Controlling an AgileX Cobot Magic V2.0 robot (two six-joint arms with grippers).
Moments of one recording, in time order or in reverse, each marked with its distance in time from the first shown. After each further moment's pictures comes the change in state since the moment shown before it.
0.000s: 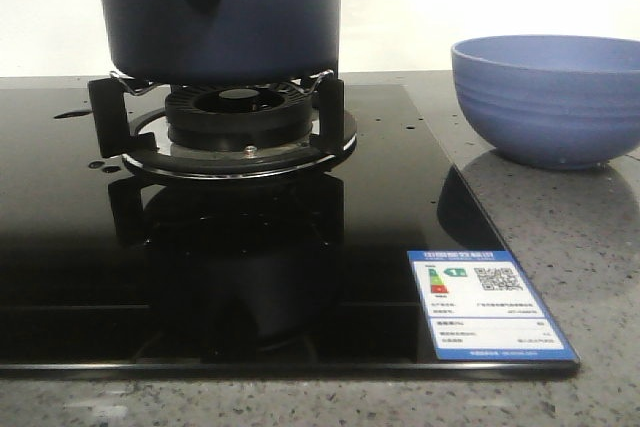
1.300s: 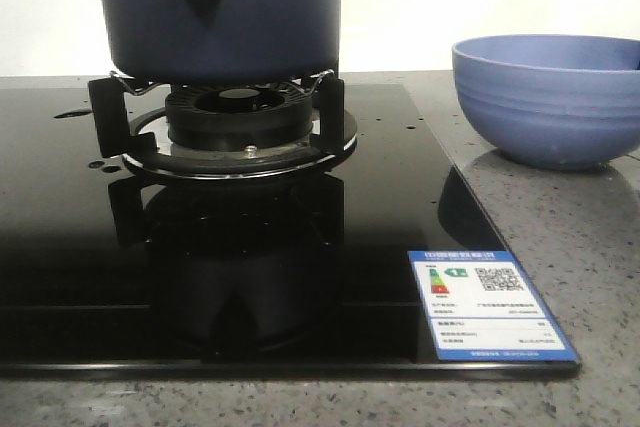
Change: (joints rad) left arm 0.452 -0.260 0.000 0.018 0.221 0.000; right arm -0.258 0.794 -0.501 -0.167 0.374 0.111
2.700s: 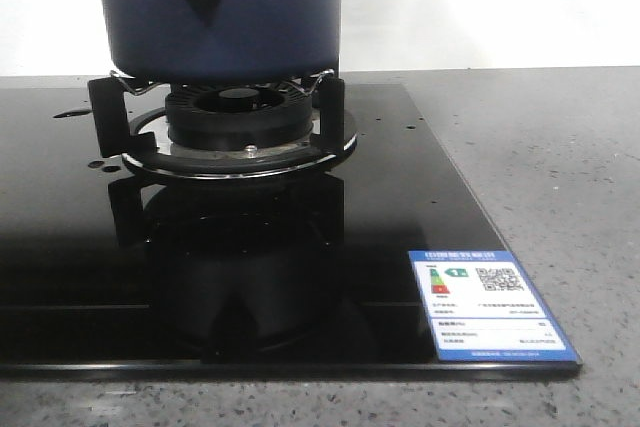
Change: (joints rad) left arm 0.000 0.000 0.000 0.057 -0.035 0.000; right arm 0.421 0.364 -1.036 0.022 0.237 0.161
